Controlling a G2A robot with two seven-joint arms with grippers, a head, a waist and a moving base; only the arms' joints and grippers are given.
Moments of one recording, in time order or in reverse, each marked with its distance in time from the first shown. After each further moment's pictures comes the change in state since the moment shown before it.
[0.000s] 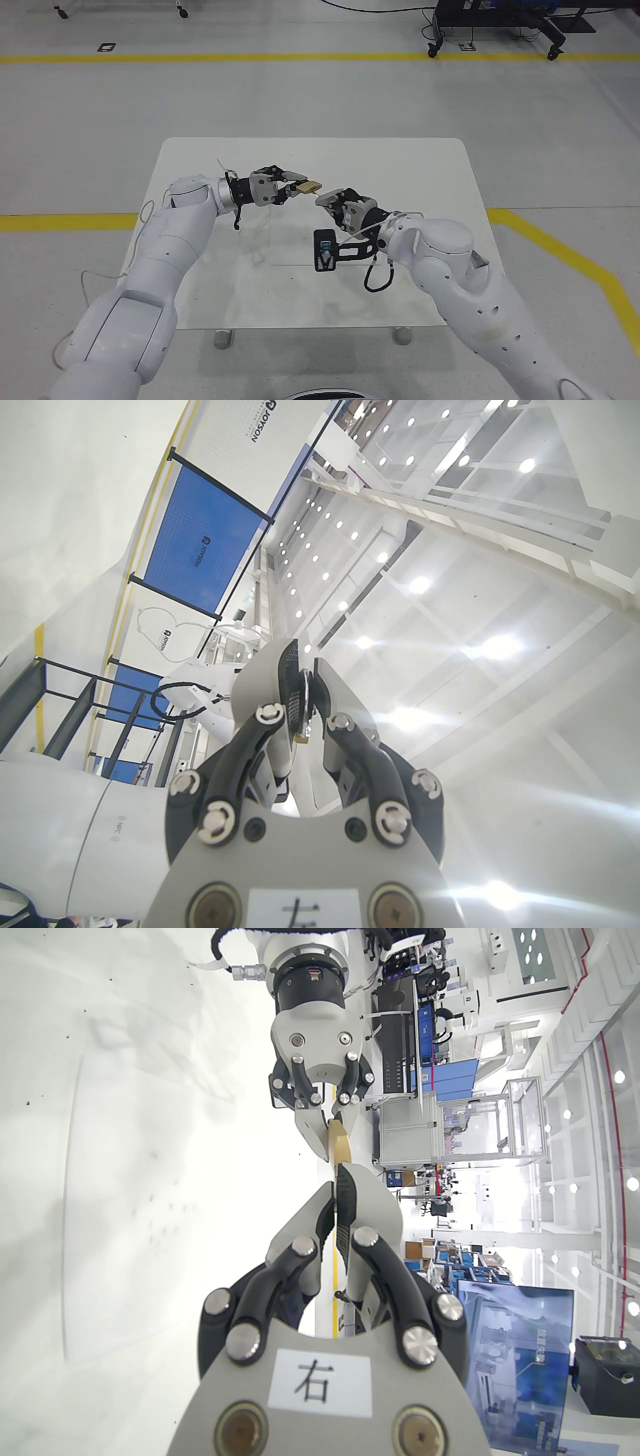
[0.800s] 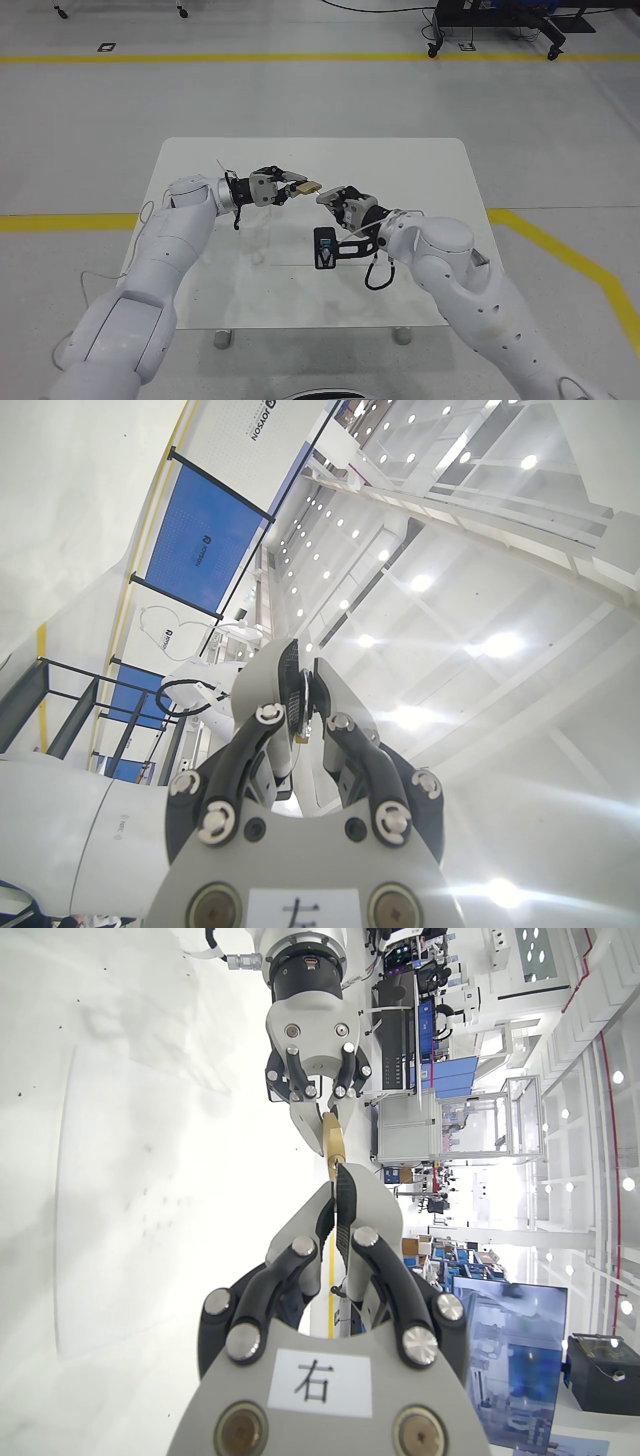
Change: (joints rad) left arm 0.002 0.002 0.000 -0.005 0.001 -0.005 -0.004; right arm 0.013 0.000 -0.002 0.001 0.001 -0.008 0.018
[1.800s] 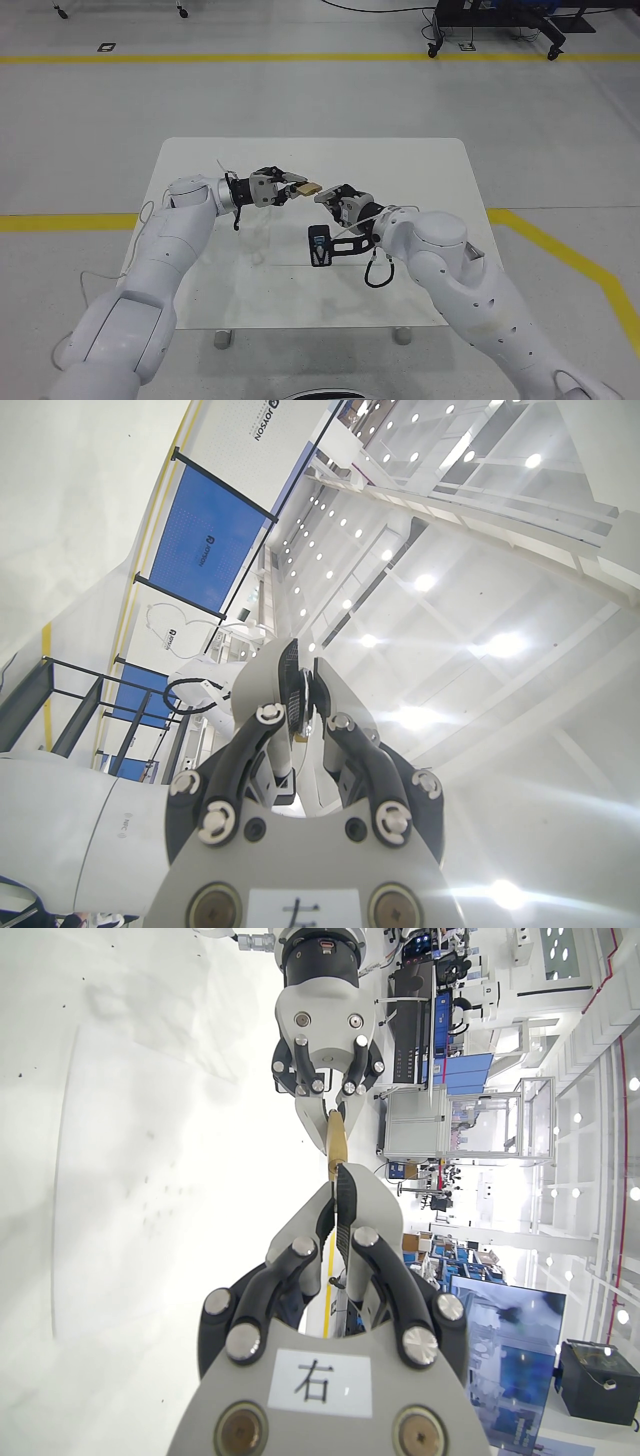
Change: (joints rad) left arm 0.001 0.002 0.004 -0.005 0.007 -0.005 -0.003; right arm 0.050 -0.009 -0.033 0.009 0.011 -0.061 0.067
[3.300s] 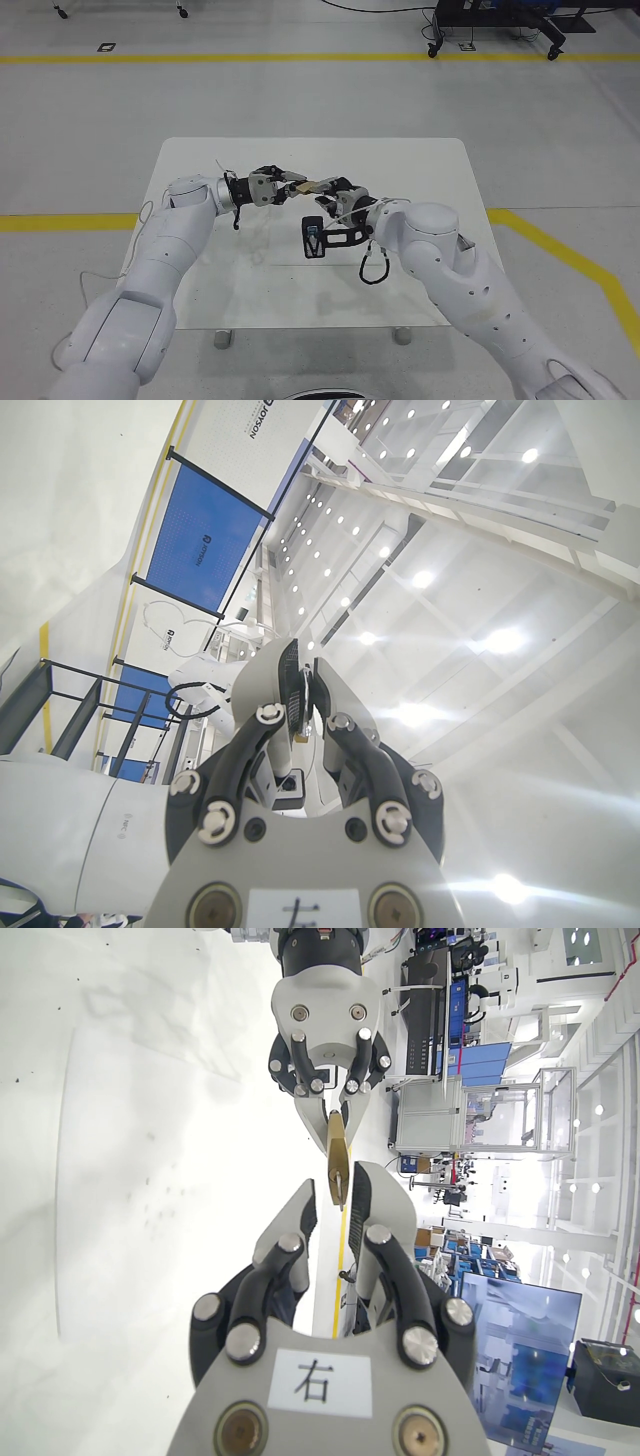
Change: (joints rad) left arm 0.000 0.002 -0.003 -0.001 -0.012 -0.008 -0.001; right arm 0.060 -0.026 -0.024 0.042 0.092 -0.022 0.092
